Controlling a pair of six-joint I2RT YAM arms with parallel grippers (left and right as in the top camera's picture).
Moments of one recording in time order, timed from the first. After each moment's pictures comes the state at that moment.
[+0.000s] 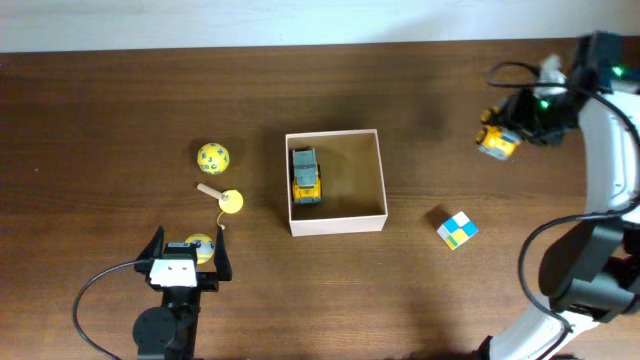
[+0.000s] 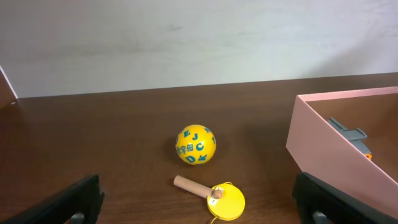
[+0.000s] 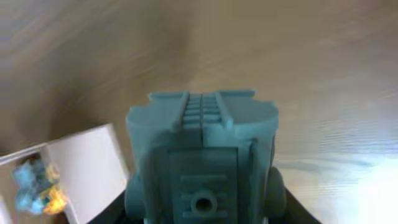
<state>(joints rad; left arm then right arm) -0.02 0.01 0.01 -0.08 -0.01 0.05 -0.29 1.94 1.83 -1.17 -0.35 0.11</state>
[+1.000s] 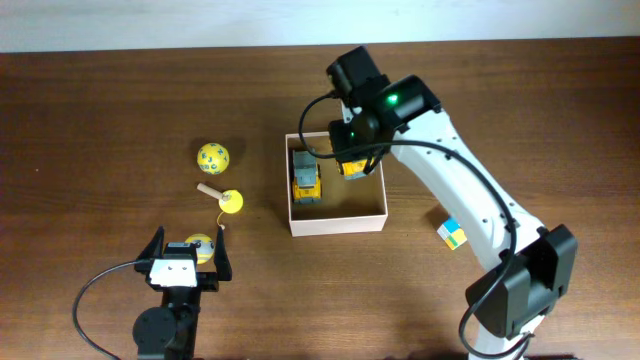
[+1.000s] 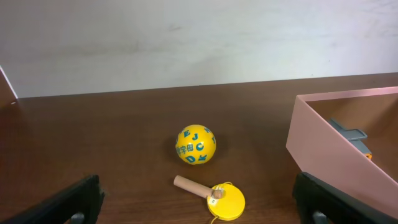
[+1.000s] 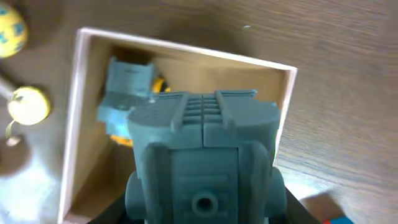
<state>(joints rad) -0.02 0.01 0.01 -0.08 -0.01 0.05 0.52 1.93 1.90 -1.19 0.06 0.31</state>
